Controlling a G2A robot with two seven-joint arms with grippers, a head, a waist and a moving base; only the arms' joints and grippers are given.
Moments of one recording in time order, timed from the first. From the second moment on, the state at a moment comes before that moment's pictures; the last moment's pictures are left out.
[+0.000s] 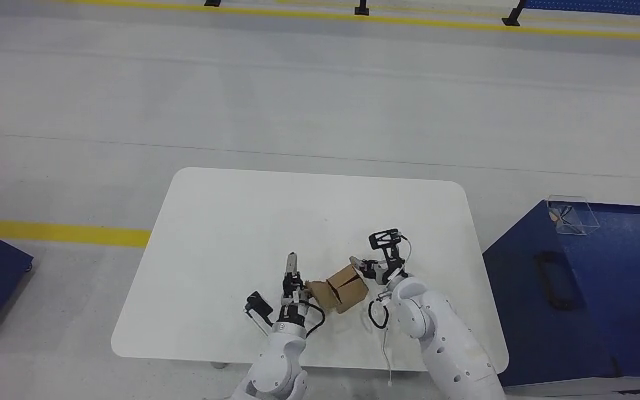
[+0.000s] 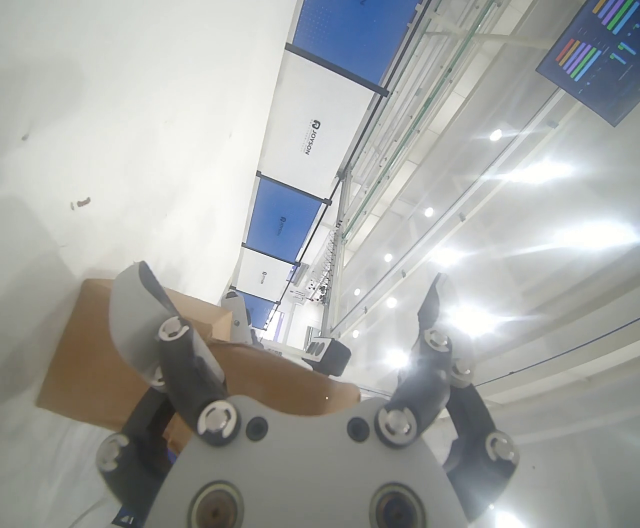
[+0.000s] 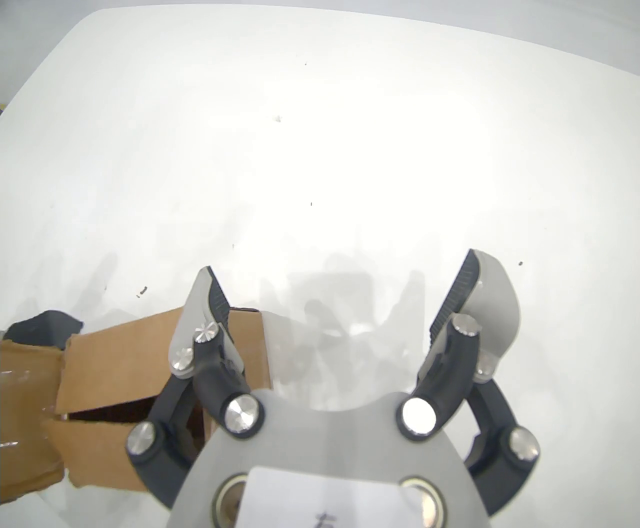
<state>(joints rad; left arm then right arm) 1.38 -1.65 -1.12 -1.30 -0.31 -0.29 0.18 -1.16 -1.33 1.21 -1.30 -1.19 -0.02 0.34</state>
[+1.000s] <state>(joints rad) 1.44 -1.64 -1.09 -1.52 -0.24 -0.19 0.13 -1.24 -1.31 1.35 -1.41 -1.07 0.00 0.28</state>
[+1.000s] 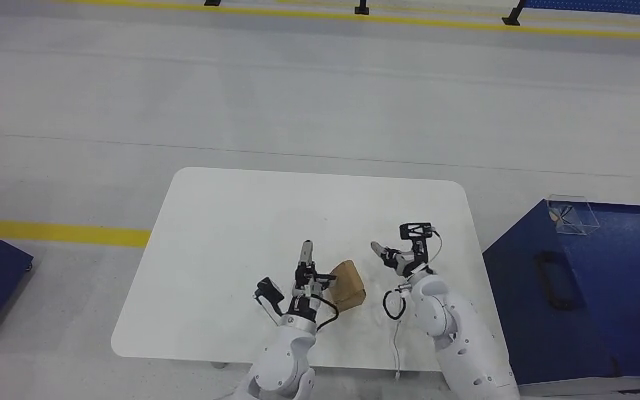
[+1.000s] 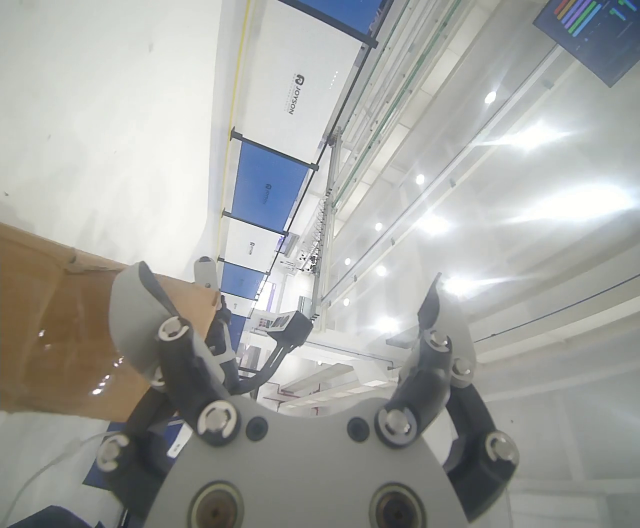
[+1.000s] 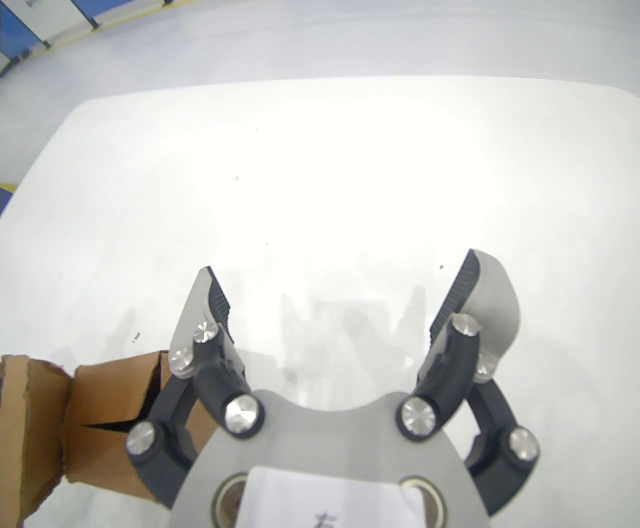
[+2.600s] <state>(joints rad) 1.26 -1.57 -1.08 -1.42 0.21 0.36 -0.37 -1.33 -1.31 1.34 -1.47 -1.07 -0.07 0.20</state>
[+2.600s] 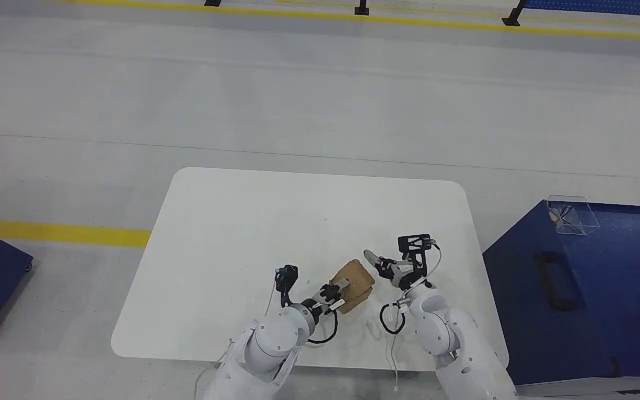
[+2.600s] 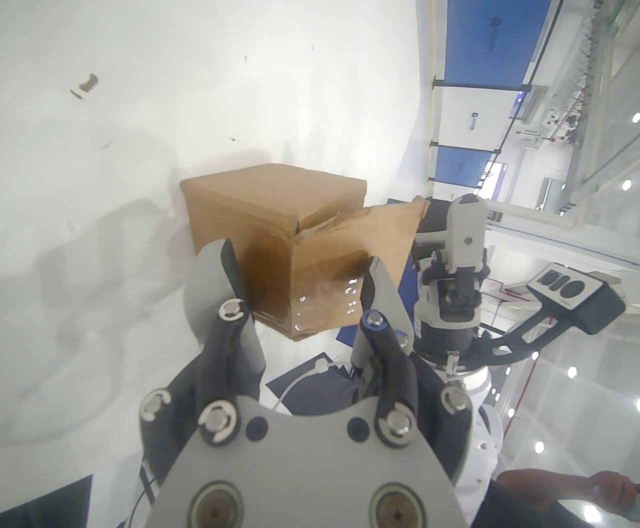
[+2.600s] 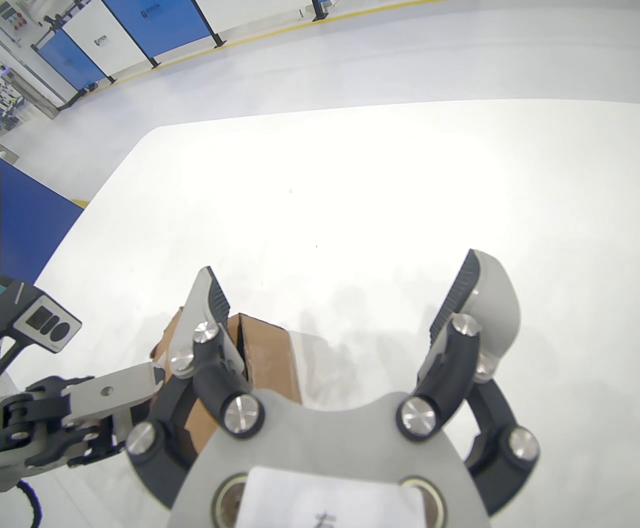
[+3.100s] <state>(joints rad) 1.25 -1.57 -1.06 -1.39 0.17 0.35 -0.35 -1.29 -1.31 1.29 -1.42 -1.11 -0.09 0.25</state>
